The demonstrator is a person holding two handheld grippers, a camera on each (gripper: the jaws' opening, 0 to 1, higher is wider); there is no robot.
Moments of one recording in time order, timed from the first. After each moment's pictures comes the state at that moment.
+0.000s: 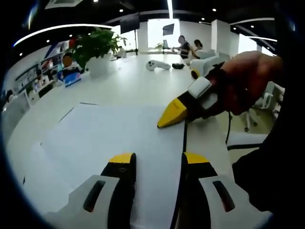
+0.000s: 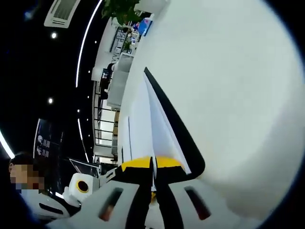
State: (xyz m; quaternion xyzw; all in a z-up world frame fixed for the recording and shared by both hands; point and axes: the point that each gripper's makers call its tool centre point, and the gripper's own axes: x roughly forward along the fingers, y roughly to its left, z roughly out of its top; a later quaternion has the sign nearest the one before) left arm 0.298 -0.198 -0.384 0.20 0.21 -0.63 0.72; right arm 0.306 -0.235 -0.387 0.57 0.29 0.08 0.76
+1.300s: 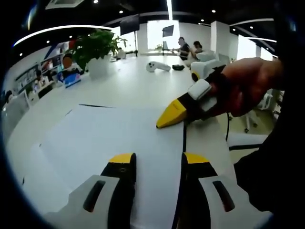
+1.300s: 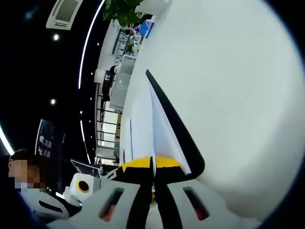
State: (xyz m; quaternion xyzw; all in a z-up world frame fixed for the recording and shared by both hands) left arm 0.303 -0.198 -0.384 0.19 0.21 -0.63 0.72; right arm 0.312 -0.235 -0.384 0.57 0.27 0.08 0.77
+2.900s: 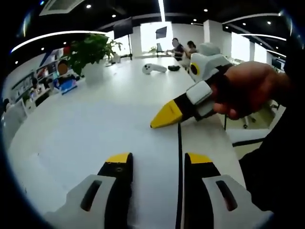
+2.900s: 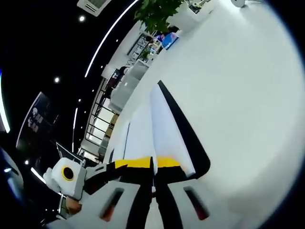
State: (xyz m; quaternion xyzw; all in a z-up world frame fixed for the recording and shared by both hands) left arm 0.310 -0.202 -0.388 0.21 0.18 -0.65 0.71; right arm 0.326 -0.242 -0.381 0.46 0.23 0.08 0.85
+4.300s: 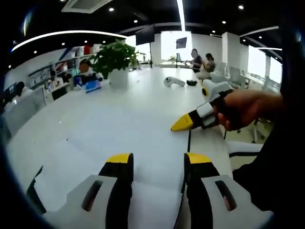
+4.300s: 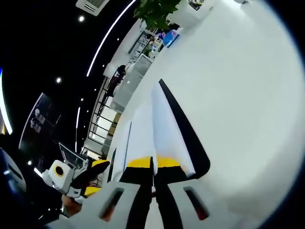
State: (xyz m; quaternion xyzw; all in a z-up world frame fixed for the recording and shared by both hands) left arm 0.333 -0.132 -0.334 0.15 0.17 -0.58 0.78; right arm 0.327 -0.239 -0.380 0.47 0.23 0.09 0.85
